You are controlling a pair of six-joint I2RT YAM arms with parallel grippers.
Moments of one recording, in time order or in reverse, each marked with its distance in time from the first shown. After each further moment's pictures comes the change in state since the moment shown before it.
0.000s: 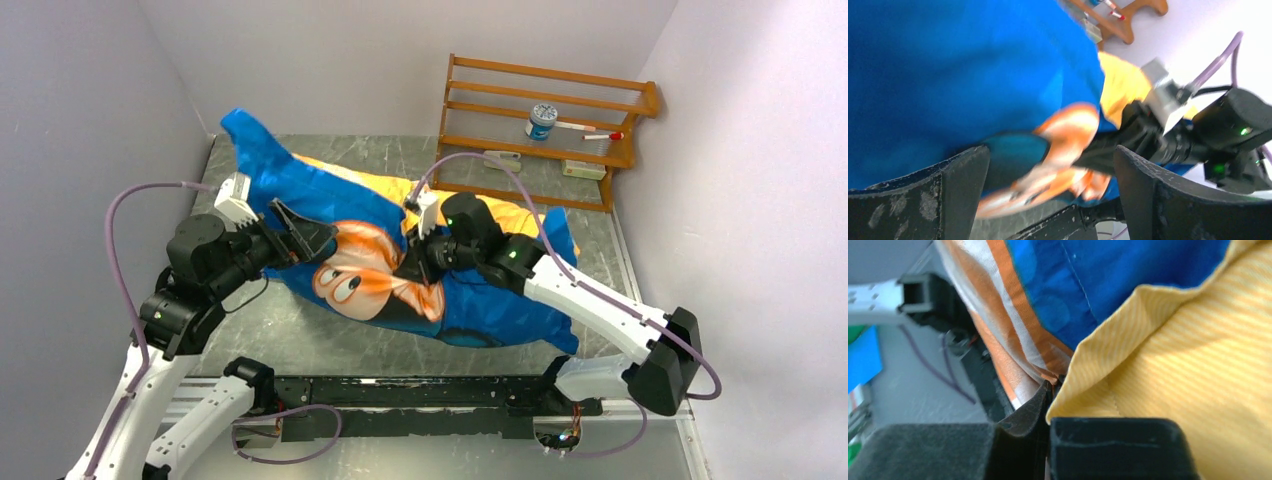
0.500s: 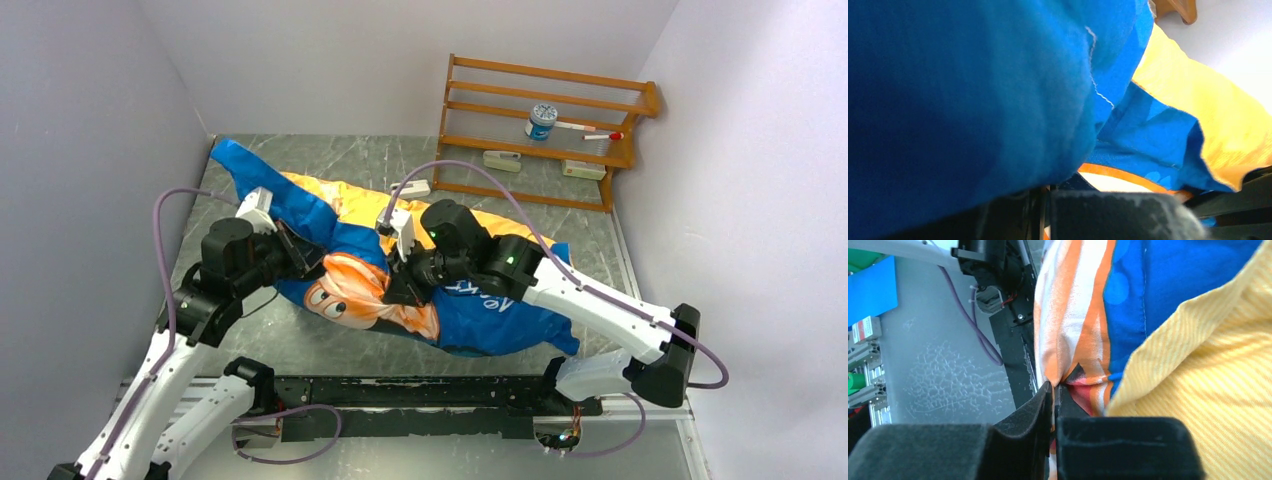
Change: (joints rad) left arm 0.000 0.060 -0.122 0.007 -0.046 0.045; right arm 0.200 -0.003 0.119 -0.165 -0.048 -0.090
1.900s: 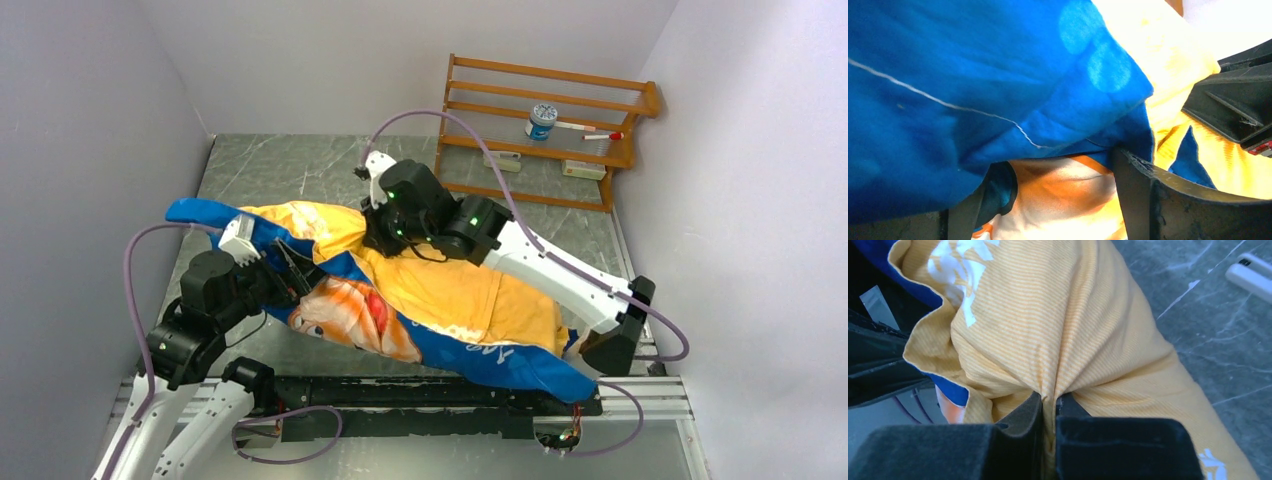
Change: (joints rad) left arm -0.004 -0.260 -0.087 -0.146 0.013 -0.079; right arm 0.013 0.266 0.426 -0.166 0.426 0.117
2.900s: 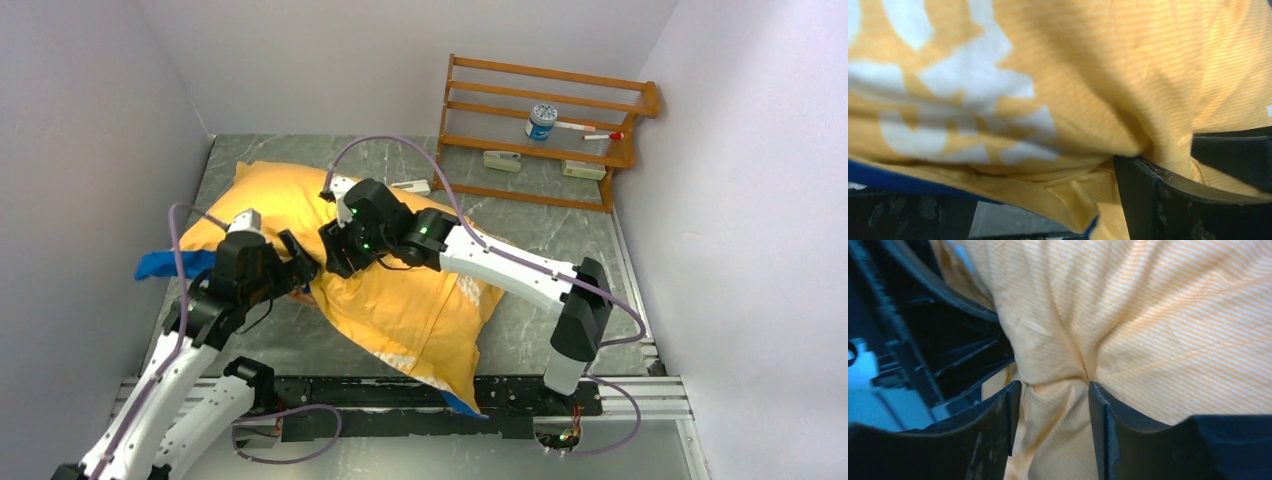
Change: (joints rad) left arm 0.008 0.257 0.028 -0.010 -0.293 0.077; right arm 0.007 0.200 -0.043 0.223 -0.099 -0.009
